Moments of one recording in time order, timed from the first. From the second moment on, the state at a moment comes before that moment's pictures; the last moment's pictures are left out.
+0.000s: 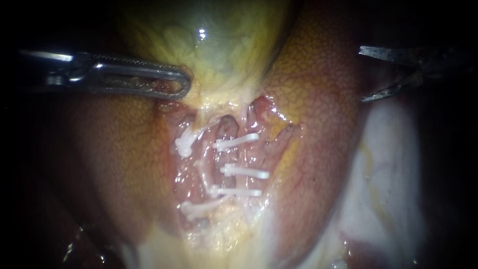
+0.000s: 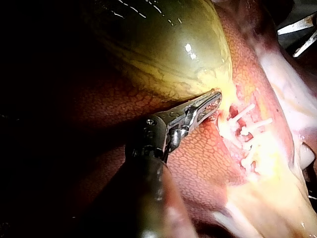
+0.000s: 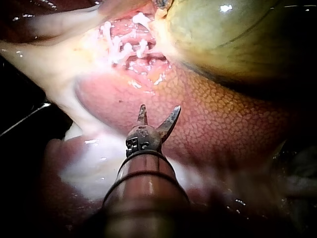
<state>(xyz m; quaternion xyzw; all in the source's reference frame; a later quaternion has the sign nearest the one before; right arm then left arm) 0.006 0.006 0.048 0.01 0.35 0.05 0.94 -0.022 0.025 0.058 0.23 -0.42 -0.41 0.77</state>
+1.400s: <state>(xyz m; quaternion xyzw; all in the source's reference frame) 0.009 0.005 0.048 0.05 0.38 0.08 0.92 -0.016 0.028 0.048 0.20 -0.43 -0.45 0.75</state>
